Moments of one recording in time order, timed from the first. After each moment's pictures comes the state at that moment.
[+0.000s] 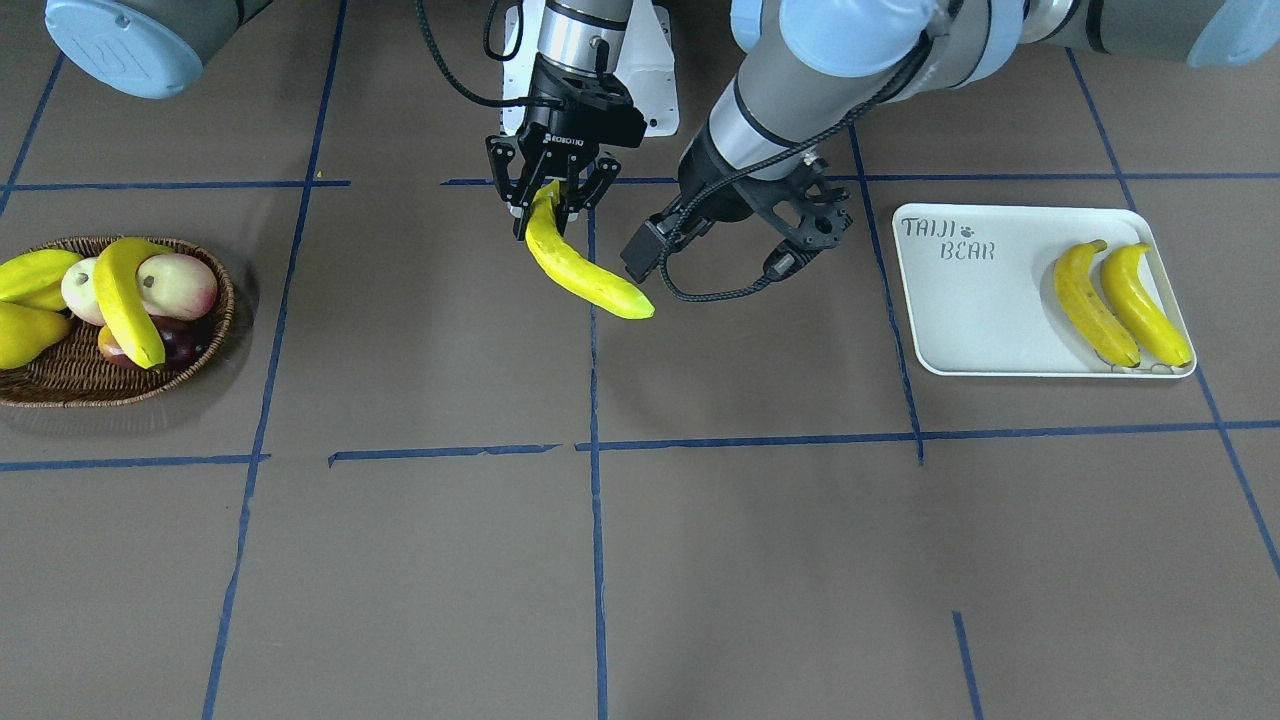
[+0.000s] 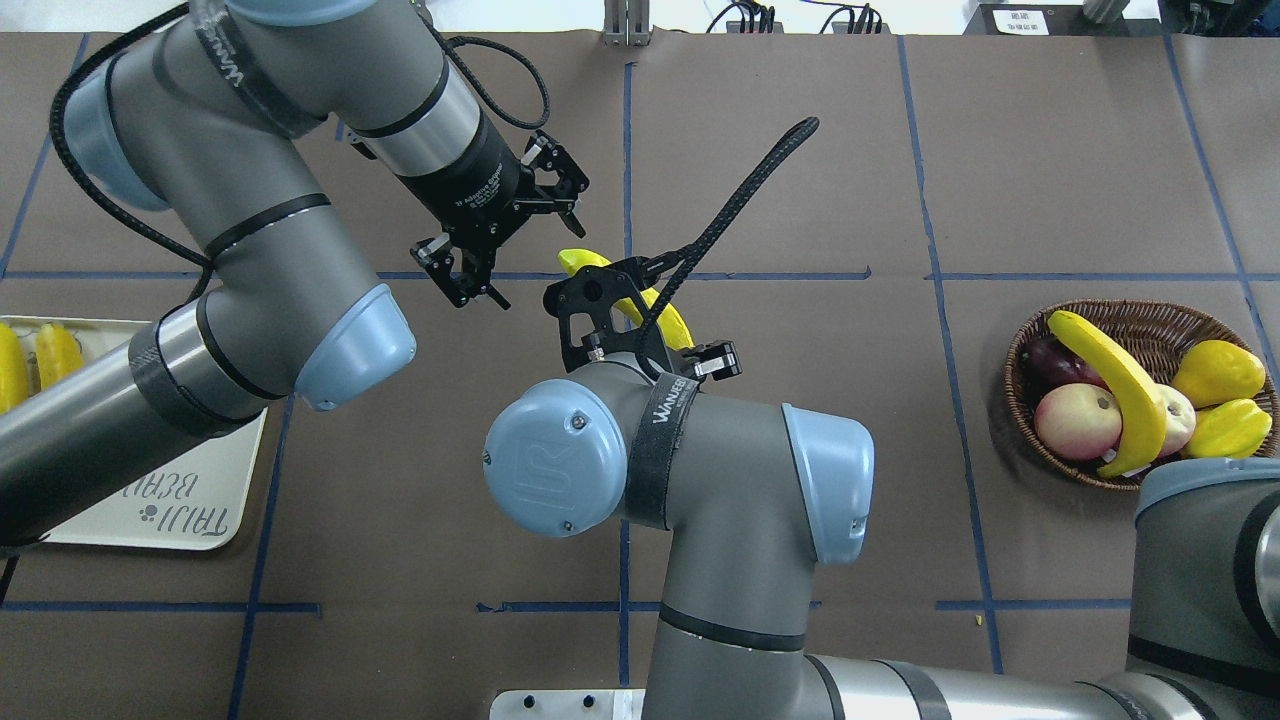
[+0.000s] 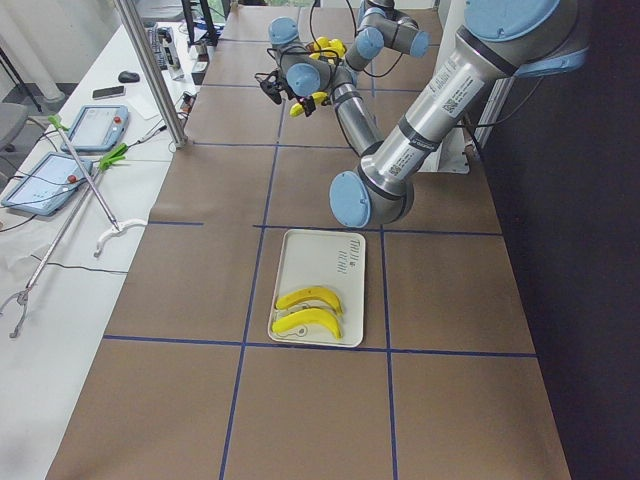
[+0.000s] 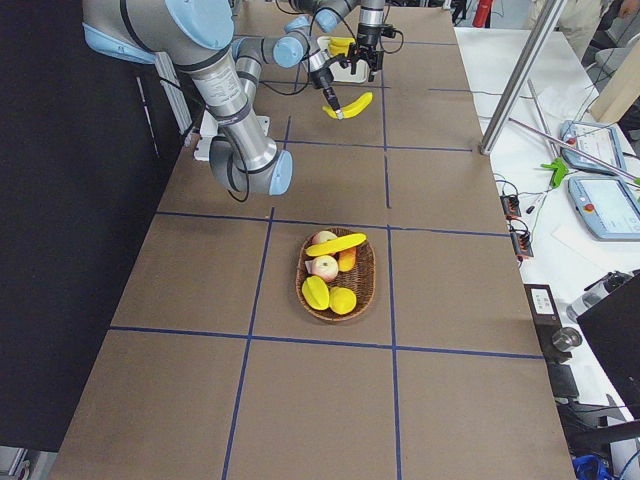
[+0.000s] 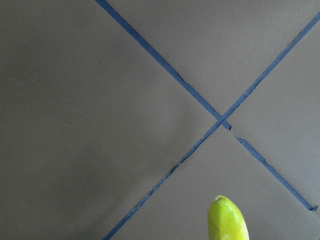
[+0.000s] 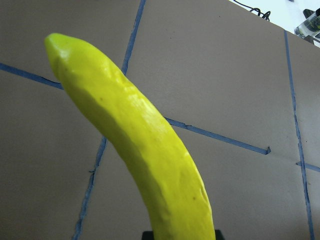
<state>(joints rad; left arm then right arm) -0.76 -2.36 -1.72 -1.57 -2.27 -1.90 0.28 -0.71 1.84 -2.13 1.20 1.14</state>
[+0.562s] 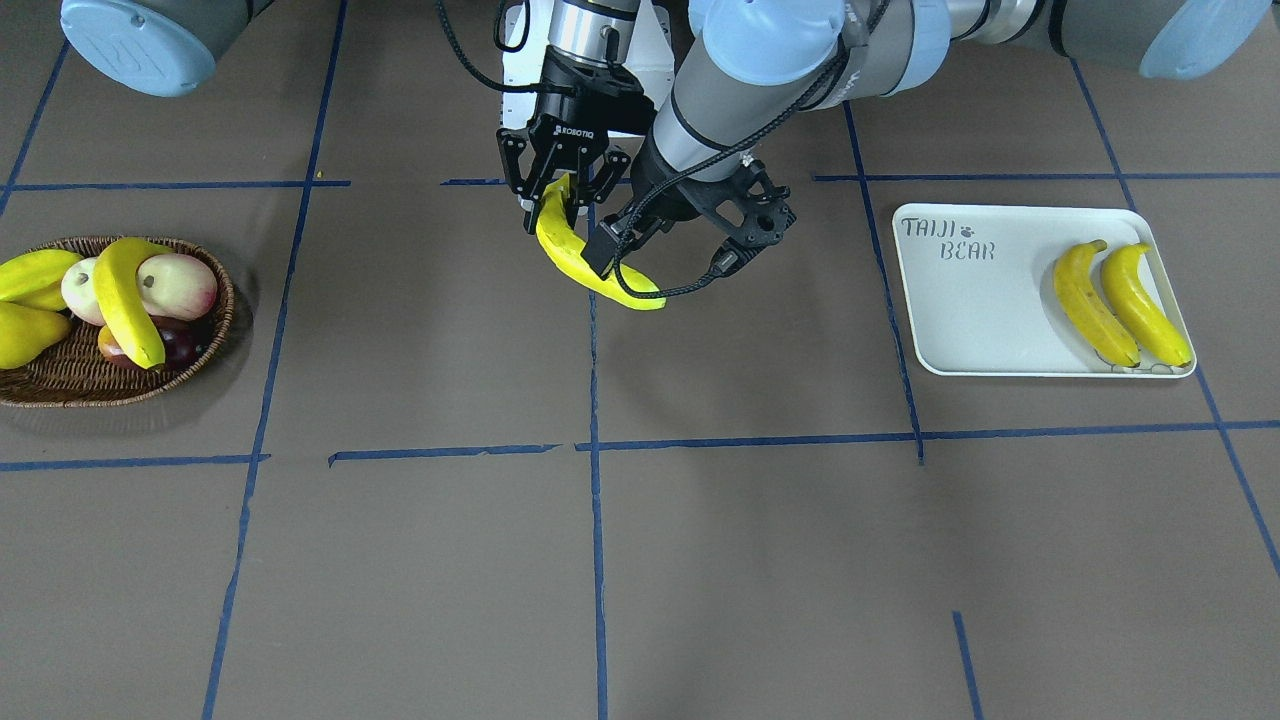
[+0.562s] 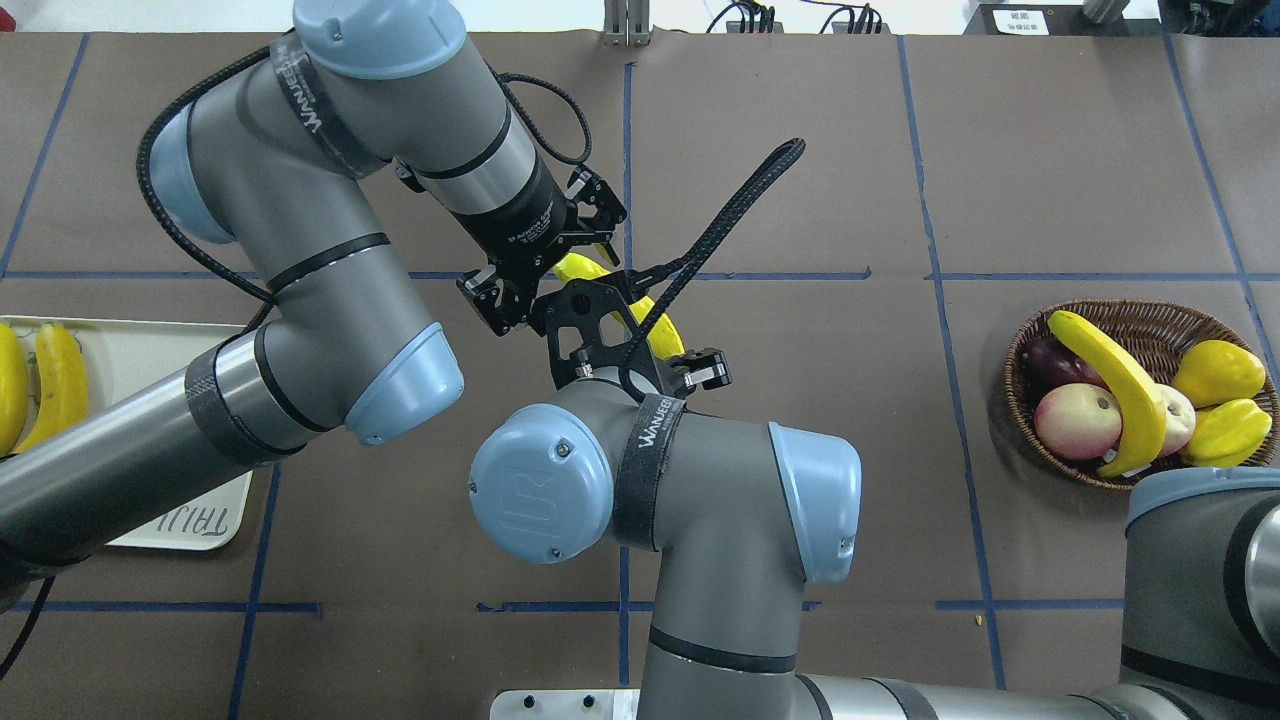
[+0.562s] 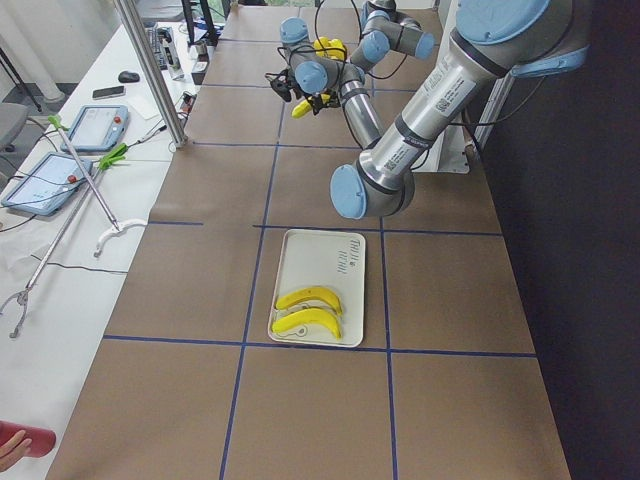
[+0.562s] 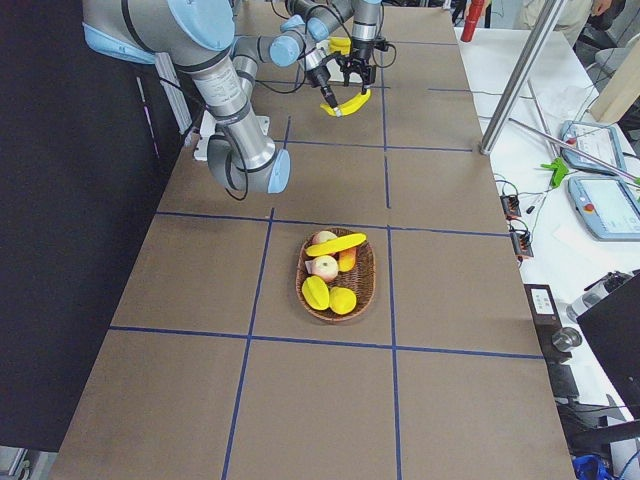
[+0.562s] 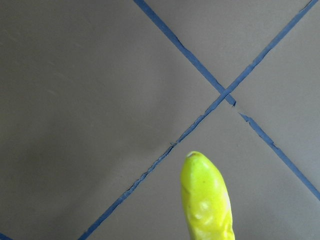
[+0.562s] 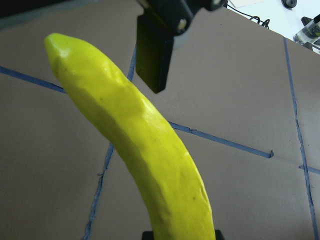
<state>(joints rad) -0.70 -2.39 -1.68 -1.57 -2.23 -1.93 0.26 -0.70 1.84 -2.13 1.16 1.15</state>
